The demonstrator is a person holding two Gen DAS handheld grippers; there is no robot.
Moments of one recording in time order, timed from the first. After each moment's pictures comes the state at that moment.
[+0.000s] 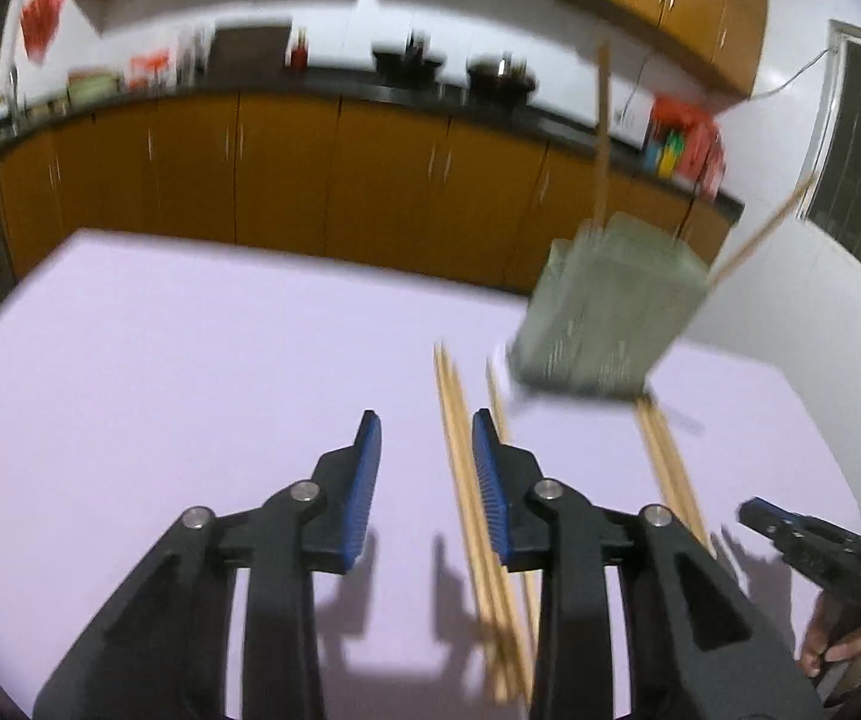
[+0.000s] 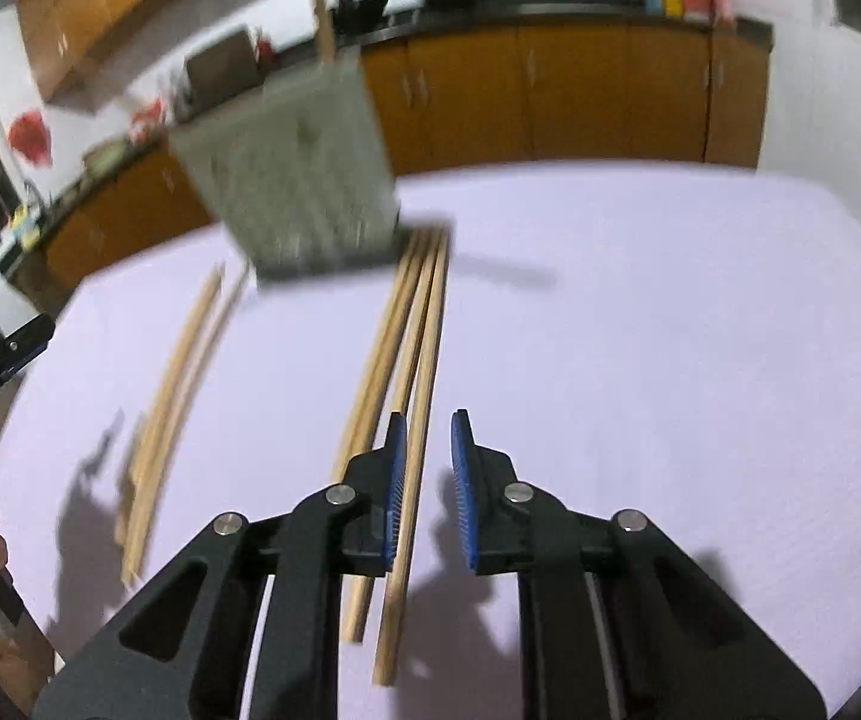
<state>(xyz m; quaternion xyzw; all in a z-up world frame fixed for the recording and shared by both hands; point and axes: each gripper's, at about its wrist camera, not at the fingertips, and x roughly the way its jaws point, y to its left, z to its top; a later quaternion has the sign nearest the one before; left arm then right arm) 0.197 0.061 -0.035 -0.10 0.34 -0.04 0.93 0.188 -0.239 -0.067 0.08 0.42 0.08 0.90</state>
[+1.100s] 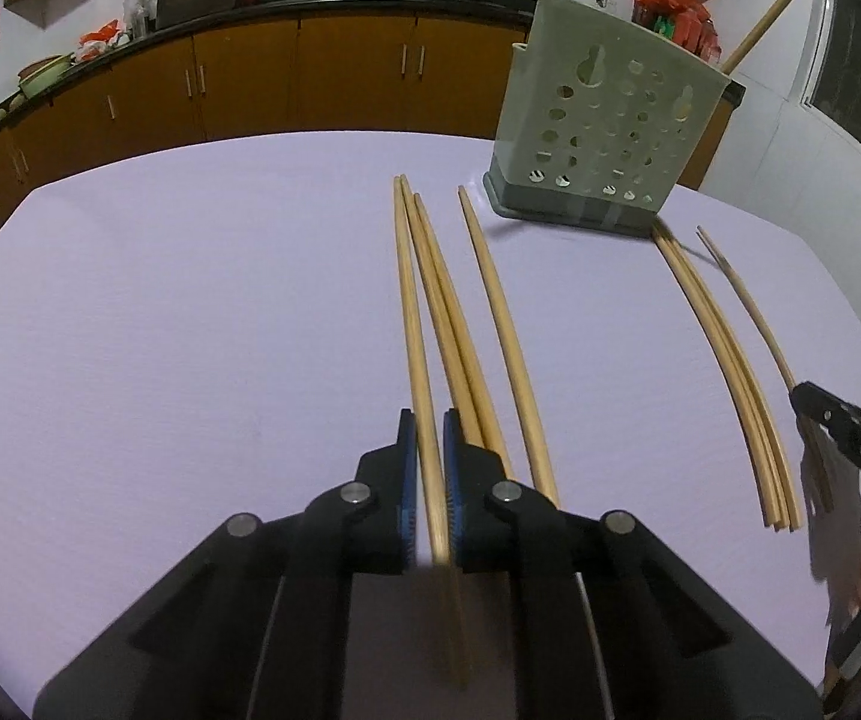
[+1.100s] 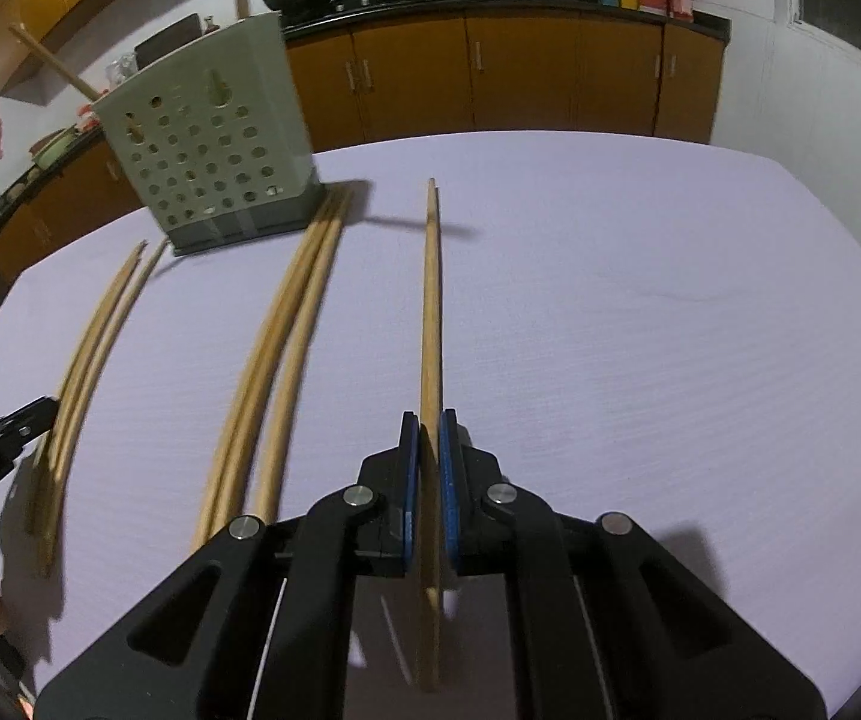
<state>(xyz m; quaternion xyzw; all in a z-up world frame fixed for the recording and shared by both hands) 0.201 0.009 -0.102 -0.02 0.43 -0.05 0.90 0.188 -0.251 -0.090 0.07 0.42 0.01 0.91</state>
